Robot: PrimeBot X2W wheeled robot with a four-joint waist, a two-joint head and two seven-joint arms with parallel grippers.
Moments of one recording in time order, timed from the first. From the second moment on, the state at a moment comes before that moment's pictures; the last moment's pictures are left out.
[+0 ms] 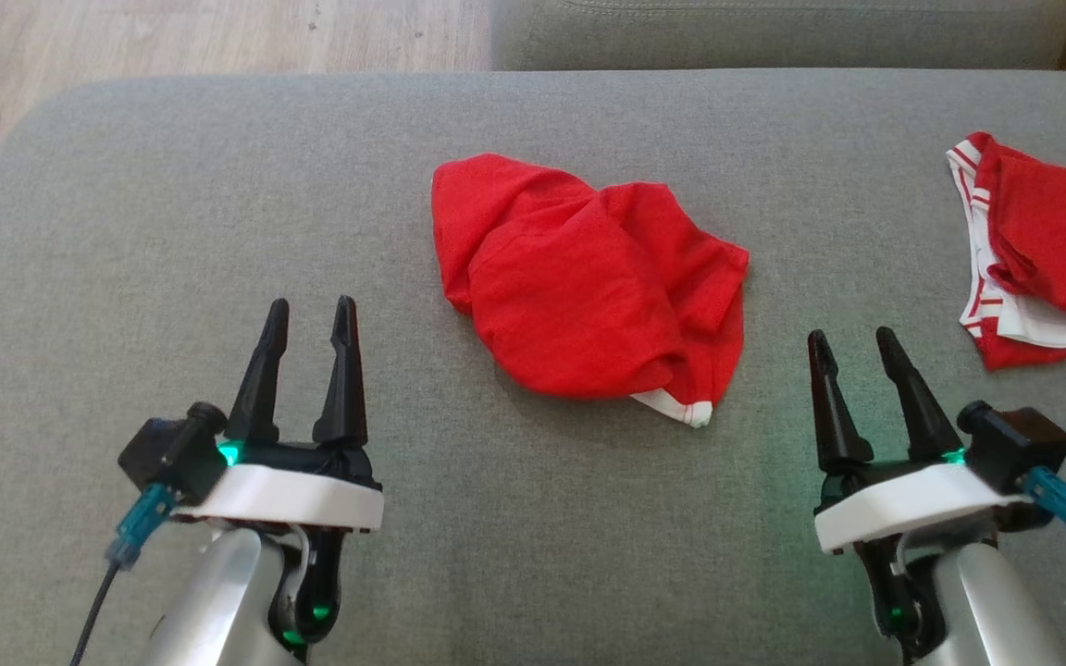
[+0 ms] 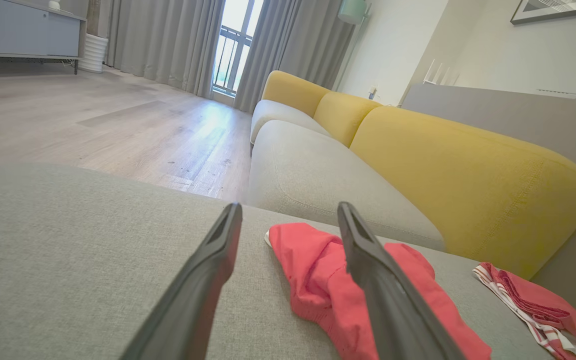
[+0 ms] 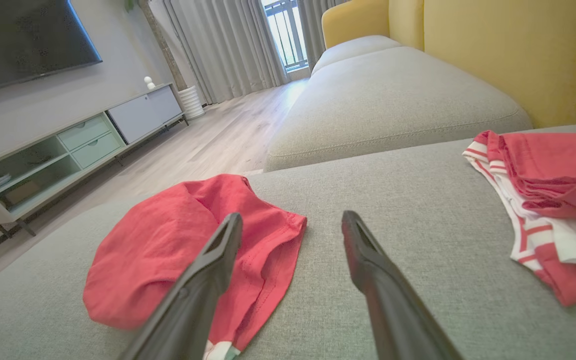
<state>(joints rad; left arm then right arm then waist) -0.24 0.16 -0.37 0.24 -0.60 -0.03 -0.25 -0.09 -0.05 0.10 0.21 0.29 0.12 -0.13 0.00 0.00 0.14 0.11</state>
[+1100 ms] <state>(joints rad) -0.28 0.13 -0.39 0.28 -0.59 -0.05 -0.25 -0.50 -0.06 0.15 0.76 0.30 0.12 -0.07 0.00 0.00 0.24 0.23</state>
